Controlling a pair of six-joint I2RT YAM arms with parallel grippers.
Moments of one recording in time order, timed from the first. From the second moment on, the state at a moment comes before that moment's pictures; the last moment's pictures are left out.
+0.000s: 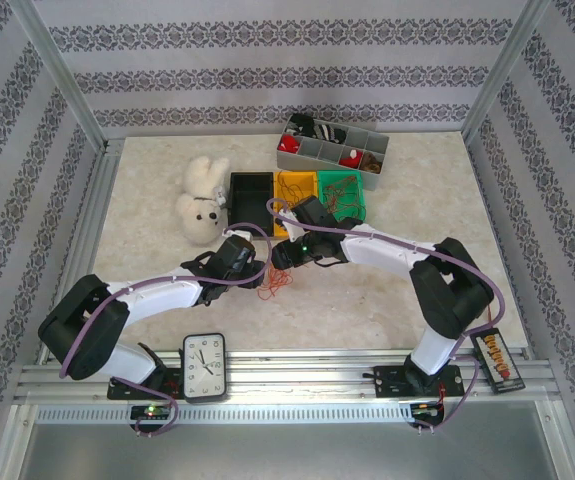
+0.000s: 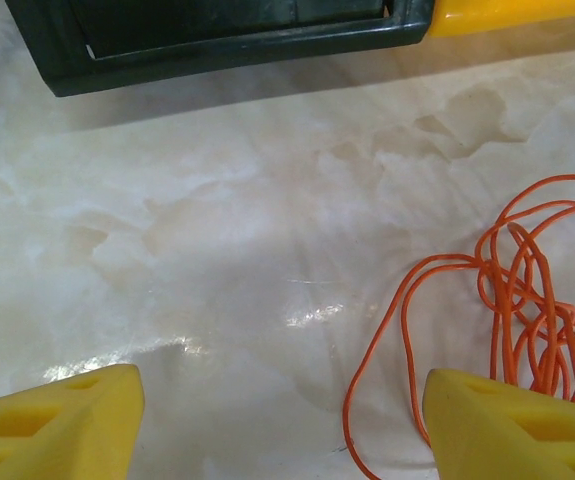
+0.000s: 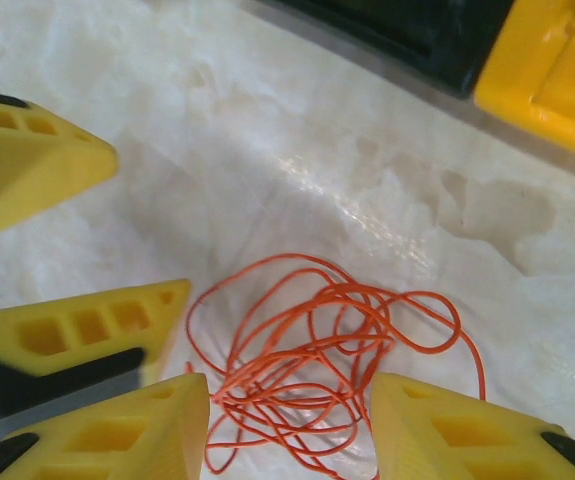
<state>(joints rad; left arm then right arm) -0.67 1.44 0.67 -0.15 -0.22 -0.46 0.68 1.73 1.09 -0.36 -0.35 0.27</state>
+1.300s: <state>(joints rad) -0.66 1.58 0.70 -0.13 -0.01 -0.36 0.61 1.80 1.11 -0.32 -0.23 0.34</state>
